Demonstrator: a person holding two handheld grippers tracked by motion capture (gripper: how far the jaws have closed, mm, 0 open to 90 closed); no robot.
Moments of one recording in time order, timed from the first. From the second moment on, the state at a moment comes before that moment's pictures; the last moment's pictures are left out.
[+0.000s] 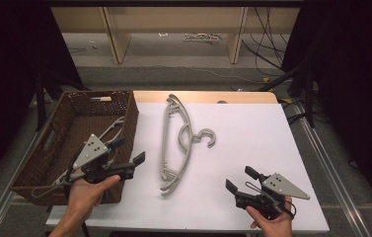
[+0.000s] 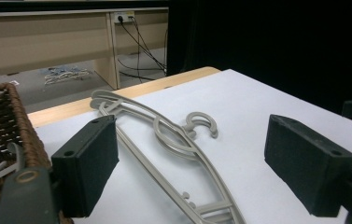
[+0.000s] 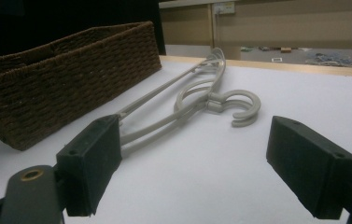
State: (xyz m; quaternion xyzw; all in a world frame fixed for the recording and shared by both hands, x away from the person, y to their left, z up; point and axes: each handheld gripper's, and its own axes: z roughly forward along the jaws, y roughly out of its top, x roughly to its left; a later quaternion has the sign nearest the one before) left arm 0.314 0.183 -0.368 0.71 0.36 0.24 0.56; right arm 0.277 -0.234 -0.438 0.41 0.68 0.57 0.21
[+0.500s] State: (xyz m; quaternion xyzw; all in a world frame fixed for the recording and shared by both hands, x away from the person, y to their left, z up) left arm 0.315 0.159 -0.386 0.74 0.35 0.22 0.54; right arm 0.276 -0.236 -0.437 0.41 0.68 0.57 0.22
